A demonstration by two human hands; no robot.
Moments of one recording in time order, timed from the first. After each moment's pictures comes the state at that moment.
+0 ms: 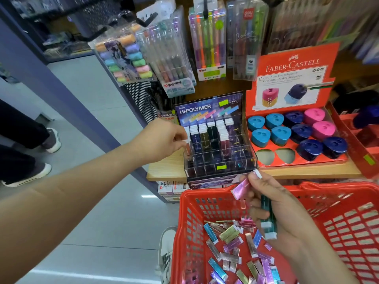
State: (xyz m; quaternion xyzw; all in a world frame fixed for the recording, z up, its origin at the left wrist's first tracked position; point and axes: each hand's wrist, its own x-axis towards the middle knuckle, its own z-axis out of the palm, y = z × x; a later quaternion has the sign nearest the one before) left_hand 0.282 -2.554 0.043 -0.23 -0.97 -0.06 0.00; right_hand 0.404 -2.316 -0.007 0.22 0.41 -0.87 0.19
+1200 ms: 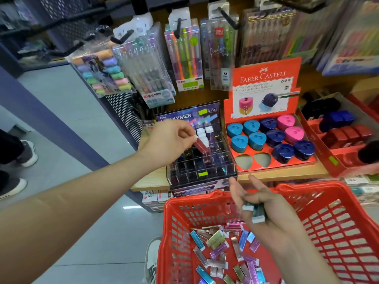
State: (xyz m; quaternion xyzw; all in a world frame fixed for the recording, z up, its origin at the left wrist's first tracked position) left_hand 0.284 -2.490 0.047 -0.09 -0.94 -0.33 0.00; right_hand 0.397 -2.297 -0.002 0.32 0.17 -0.92 0.12
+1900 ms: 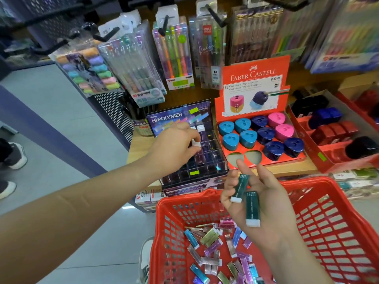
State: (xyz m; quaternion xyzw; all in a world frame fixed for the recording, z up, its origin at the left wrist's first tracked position) left_hand 0.282 -2.468 0.029 -0.23 -0.97 -0.08 0.05; right_hand 0.399 -2.299 0.008 0.26 0.14 -0.95 0.12
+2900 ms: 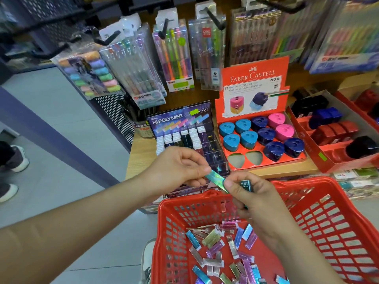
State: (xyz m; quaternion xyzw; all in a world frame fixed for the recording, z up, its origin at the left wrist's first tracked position) left_hand 0.337 -2.468 0.048 -0.02 -0.78 -0.57 -0.25; right_hand 0.404 -2.292 0.000 0.14 0.60 -0.78 0.11
